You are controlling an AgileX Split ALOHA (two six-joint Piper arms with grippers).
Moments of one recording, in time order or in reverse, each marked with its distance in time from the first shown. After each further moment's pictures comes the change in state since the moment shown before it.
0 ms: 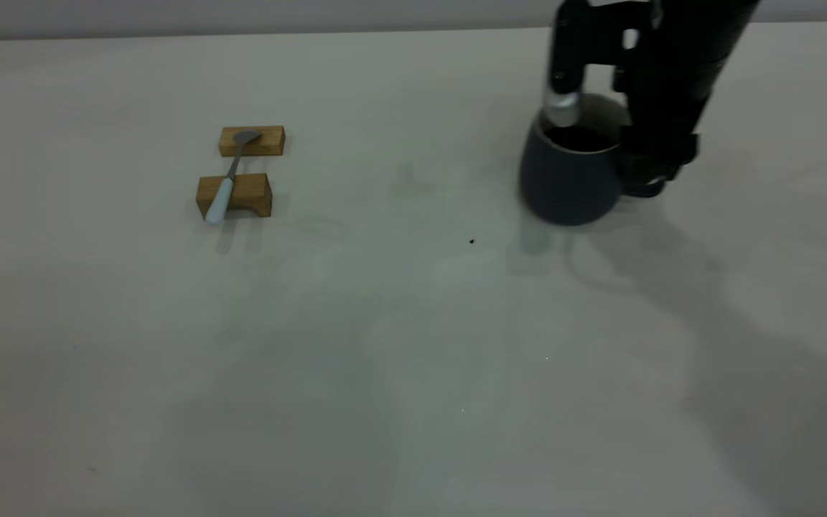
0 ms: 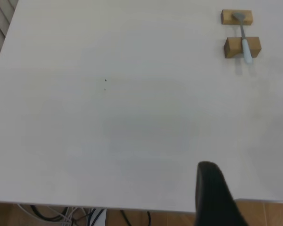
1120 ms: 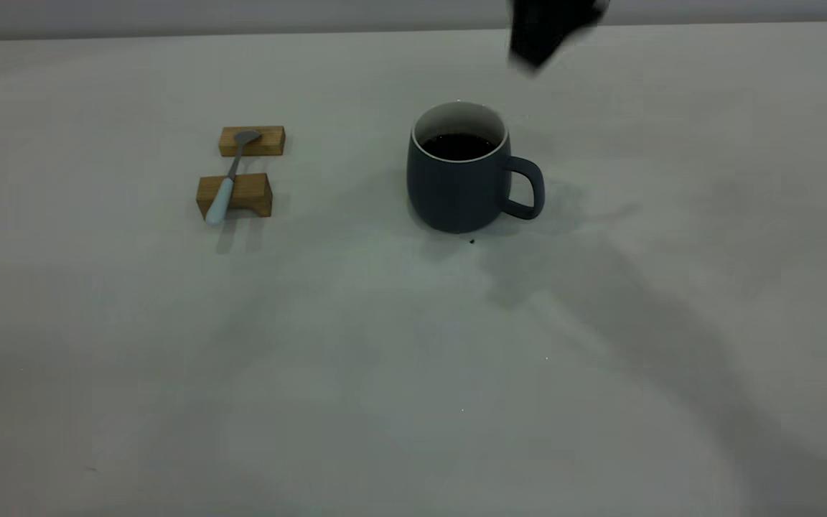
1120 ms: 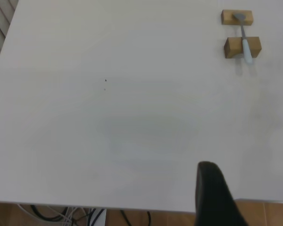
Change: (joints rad) left arm 0.000 0.000 0.000 0.000 0.000 0.000; right arm 0.137 -0.401 0.000 0.317 0.310 0.288
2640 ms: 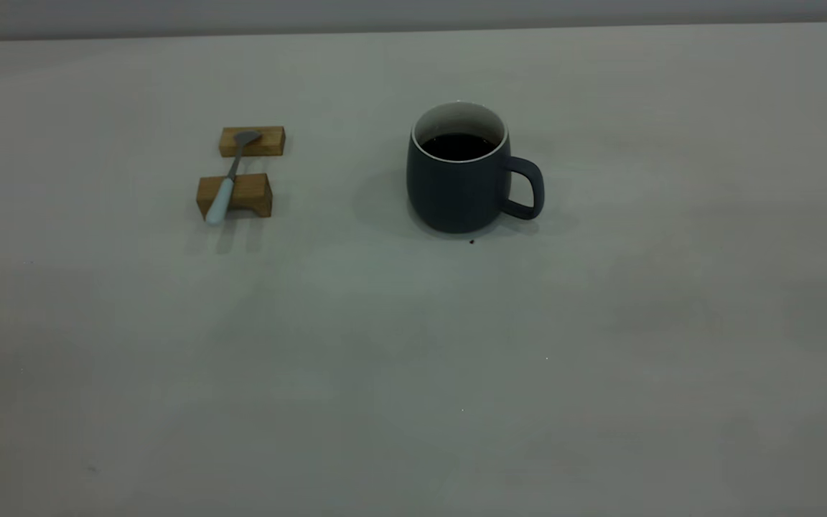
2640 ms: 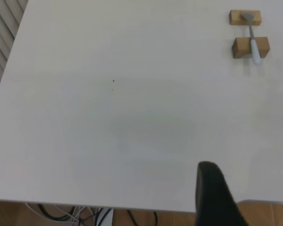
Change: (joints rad) left arm 0.000 0.000 0.000 0.022 0.000 0.000; right arm -0.385 -1.749 0.848 -0.053 0.449 0.524
